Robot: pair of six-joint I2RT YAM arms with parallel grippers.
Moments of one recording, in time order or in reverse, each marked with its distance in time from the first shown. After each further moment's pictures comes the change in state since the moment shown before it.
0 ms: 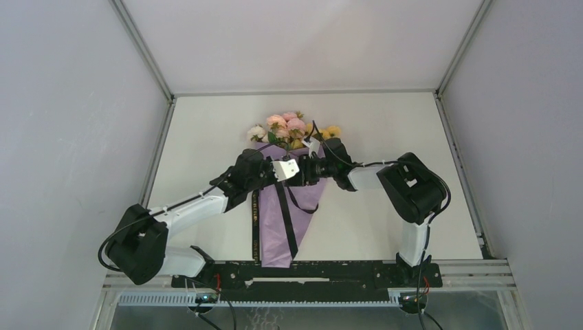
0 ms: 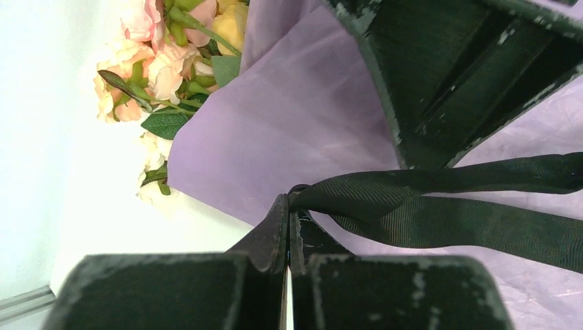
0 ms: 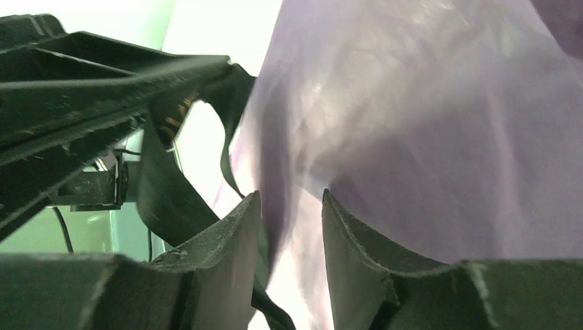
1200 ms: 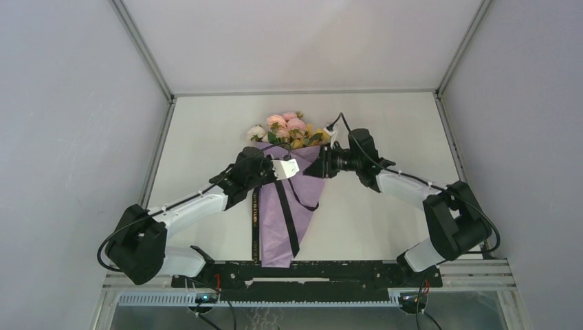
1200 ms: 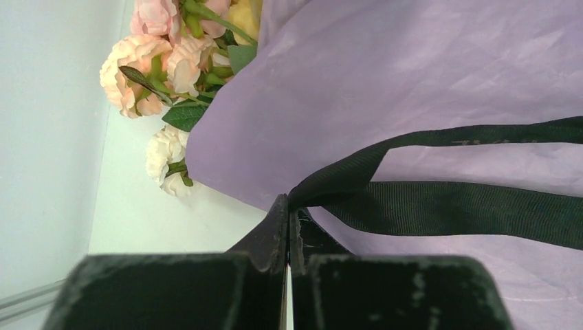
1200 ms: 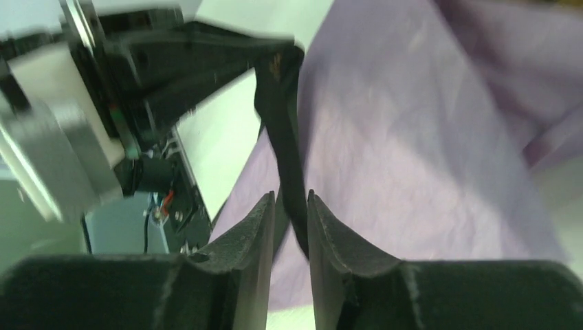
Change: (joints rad) left arm 0.002 -0.003 0.033 -0.064 -0.040 0.064; right arm -0.101 -0.416 -0.134 -0.237 0.027 -0.127
